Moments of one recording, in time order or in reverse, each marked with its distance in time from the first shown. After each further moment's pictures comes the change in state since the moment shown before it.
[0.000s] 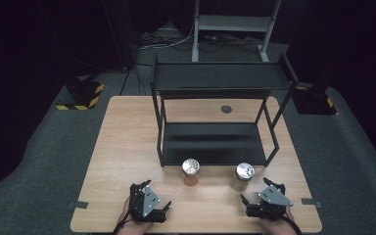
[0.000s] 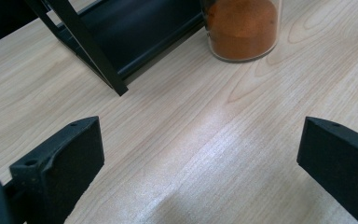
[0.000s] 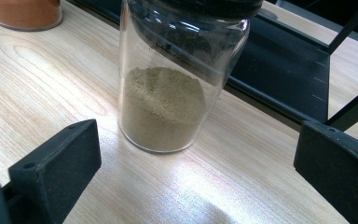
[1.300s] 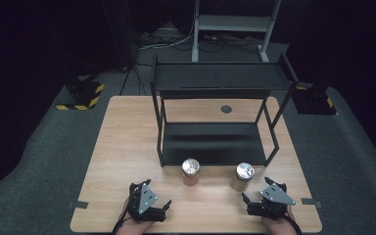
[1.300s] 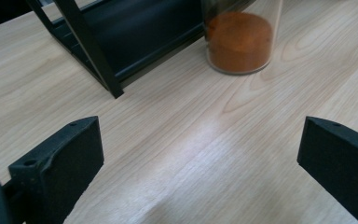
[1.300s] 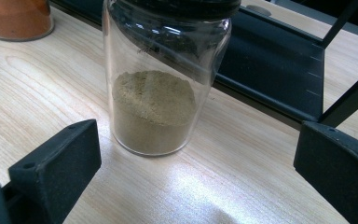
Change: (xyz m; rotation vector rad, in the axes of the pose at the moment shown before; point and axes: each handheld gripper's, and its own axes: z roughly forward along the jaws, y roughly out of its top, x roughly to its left) left arm 0.010 -0.004 -0.002 -0.045 -0.043 -0.093; right arm -0.003 0.000 0.001 -0.002 -0.007 0.043
